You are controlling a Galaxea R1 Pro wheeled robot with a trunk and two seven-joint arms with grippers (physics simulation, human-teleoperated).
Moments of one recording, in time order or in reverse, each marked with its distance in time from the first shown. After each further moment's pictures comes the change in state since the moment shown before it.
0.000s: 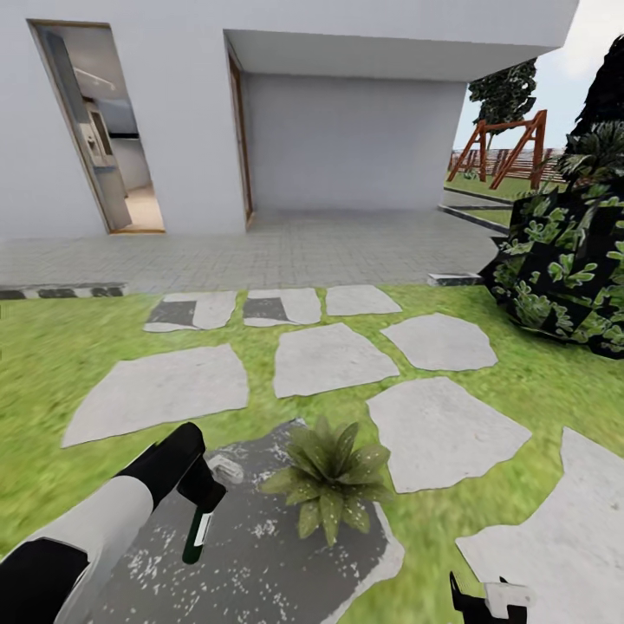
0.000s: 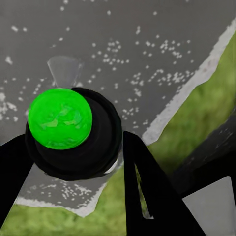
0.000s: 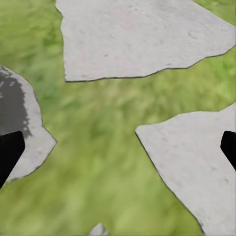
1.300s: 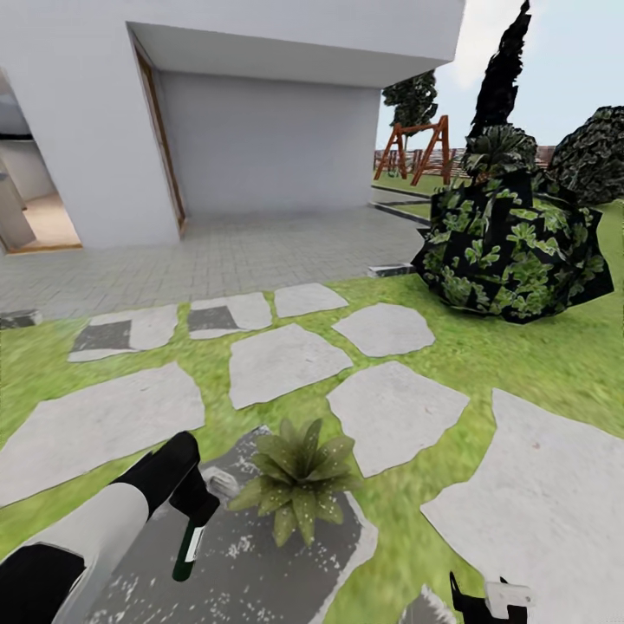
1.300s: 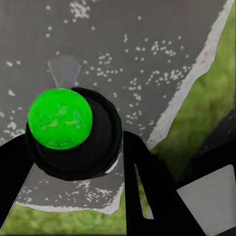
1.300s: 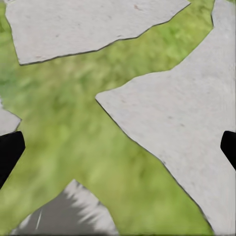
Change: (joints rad) left arm 0.017 0.012 0.001 0.038 -0.003 0.000 0.001; right arm 0.000 0.000 -0.001 0.001 -0.001 0.000 0.000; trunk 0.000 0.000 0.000
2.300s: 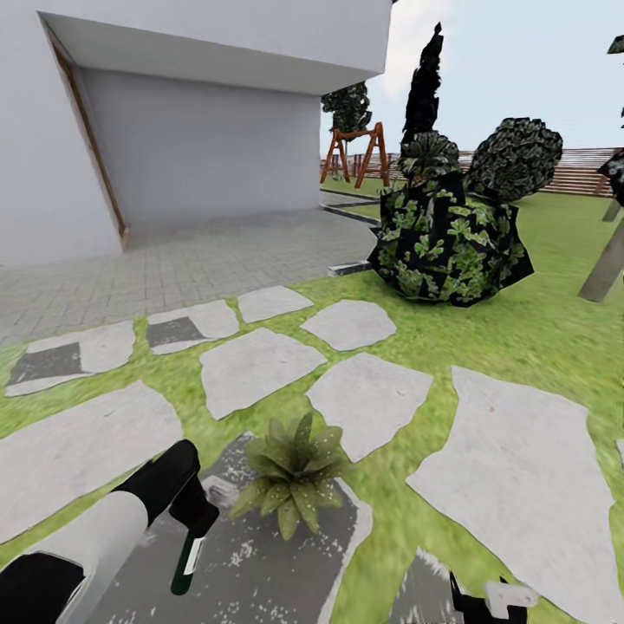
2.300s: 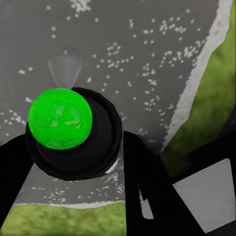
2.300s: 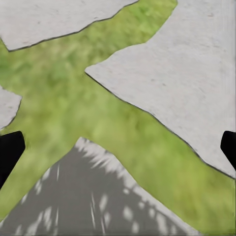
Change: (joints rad) left arm 0.026 -0.003 0.000 0.003 0.002 -0.001 -0.003; right arm 0.000 0.000 0.000 0.000 0.000 0.000 0.000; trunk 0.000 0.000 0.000
